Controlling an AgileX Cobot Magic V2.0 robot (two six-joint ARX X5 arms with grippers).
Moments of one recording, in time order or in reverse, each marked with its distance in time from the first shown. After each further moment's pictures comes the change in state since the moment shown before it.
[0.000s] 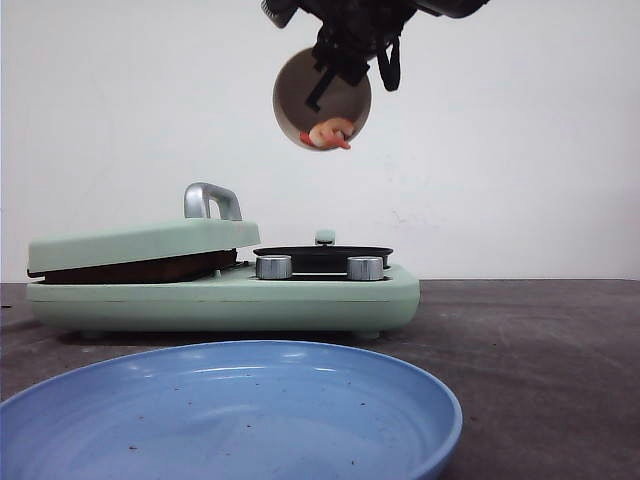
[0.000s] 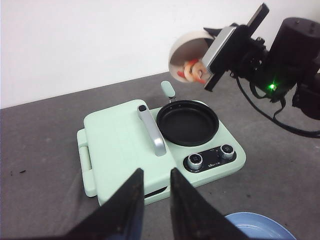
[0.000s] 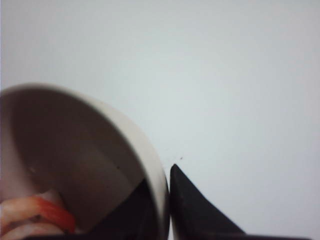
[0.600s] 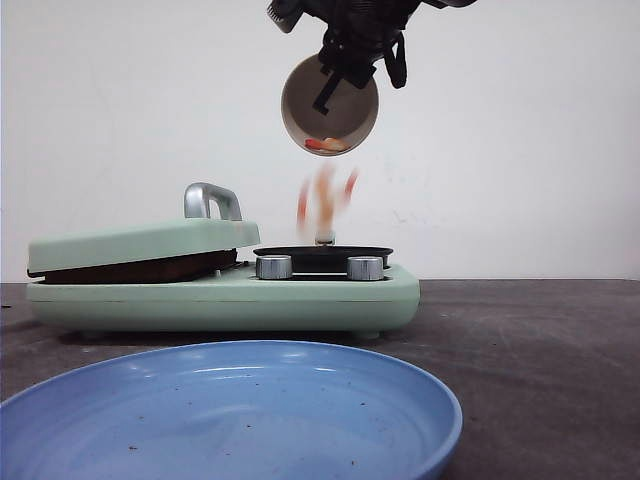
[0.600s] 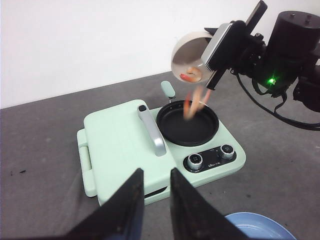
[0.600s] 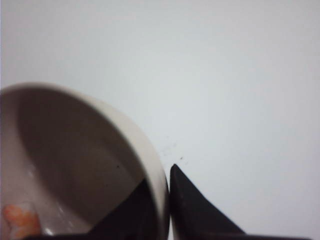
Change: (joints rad) left arm 0.000 0.000 0.000 0.000 0.000 0.000; right arm -0.027 0.000 0.027 -0.111 0.016 0.017
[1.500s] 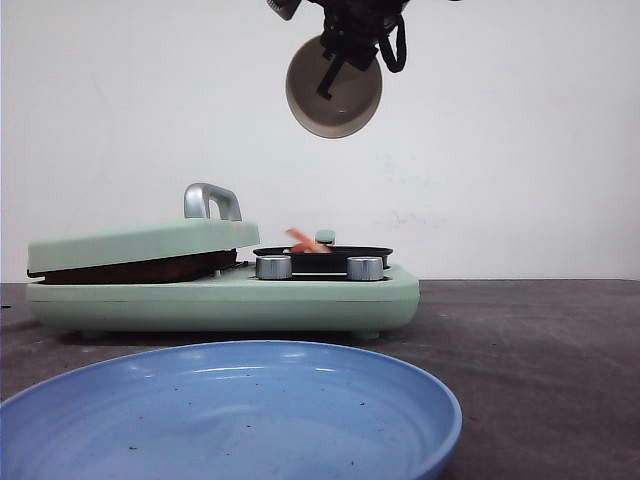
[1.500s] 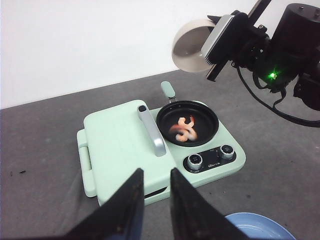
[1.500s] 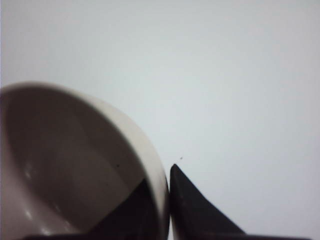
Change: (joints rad) left arm 0.000 0.000 0.000 0.001 0.000 0.000; right arm 0.011 0.001 0.023 0.066 0.040 -0.089
